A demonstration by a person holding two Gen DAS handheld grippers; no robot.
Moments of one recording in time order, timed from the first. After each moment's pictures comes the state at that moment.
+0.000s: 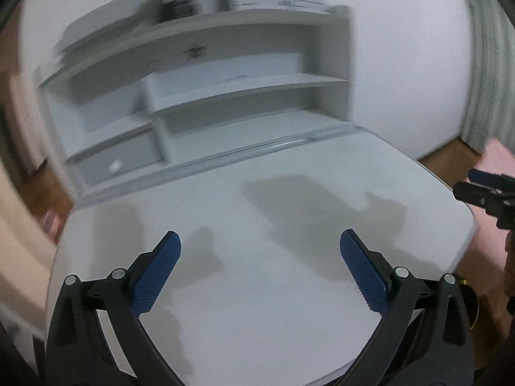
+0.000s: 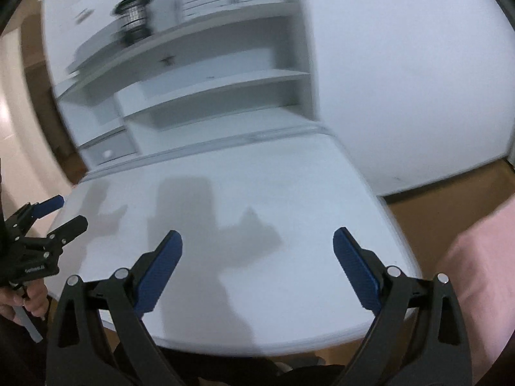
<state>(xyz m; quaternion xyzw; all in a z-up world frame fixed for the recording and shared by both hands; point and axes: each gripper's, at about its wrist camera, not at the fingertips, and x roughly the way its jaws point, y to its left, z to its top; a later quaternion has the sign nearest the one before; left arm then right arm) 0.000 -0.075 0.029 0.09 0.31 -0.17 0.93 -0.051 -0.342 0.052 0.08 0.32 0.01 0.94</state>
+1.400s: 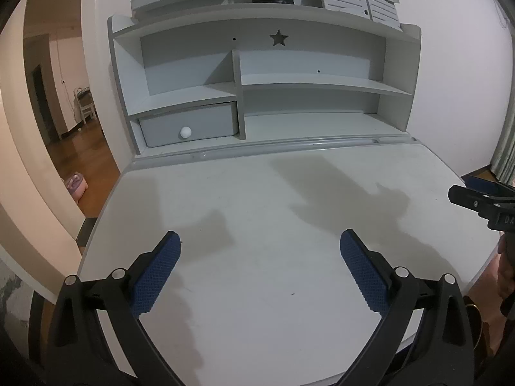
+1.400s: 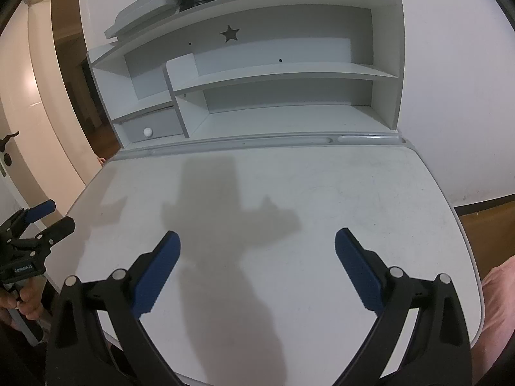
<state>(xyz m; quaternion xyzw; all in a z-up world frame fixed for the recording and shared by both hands) 0.010 0.008 0.025 0.05 0.32 -0.09 0.94 0.016 -0.266 0.051 0.06 0.34 0.07 0.94</state>
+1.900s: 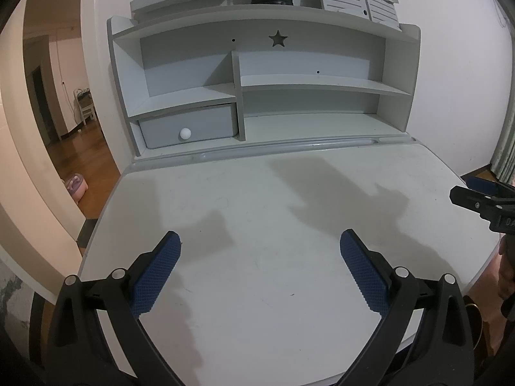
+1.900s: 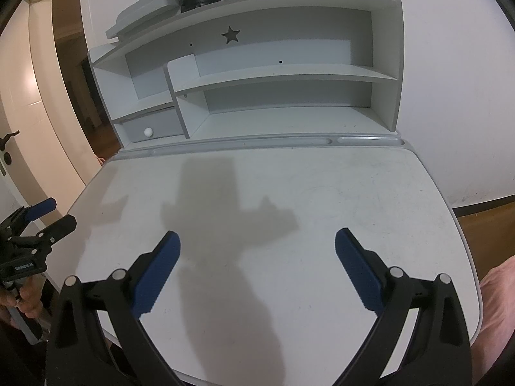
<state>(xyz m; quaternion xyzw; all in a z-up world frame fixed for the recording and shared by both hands) 0.010 0.008 0.027 0.05 0.32 -0.10 0.94 0.013 -0.268 0.052 0.05 0.34 0.07 0.94</state>
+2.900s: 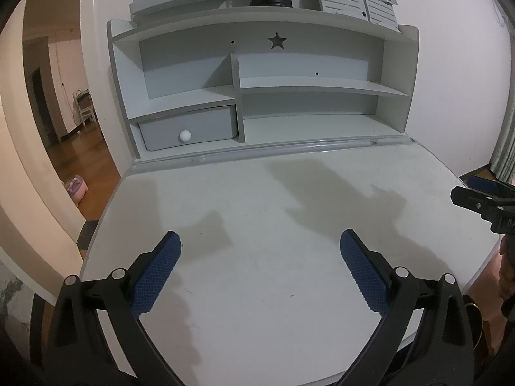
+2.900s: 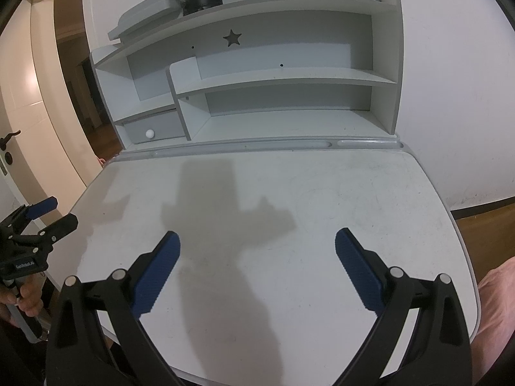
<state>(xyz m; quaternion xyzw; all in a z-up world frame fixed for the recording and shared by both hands) 0.011 0.008 0.030 0.05 0.31 -0.10 0.94 0.010 -0.270 0.054 0.05 0.34 0.07 0.94</state>
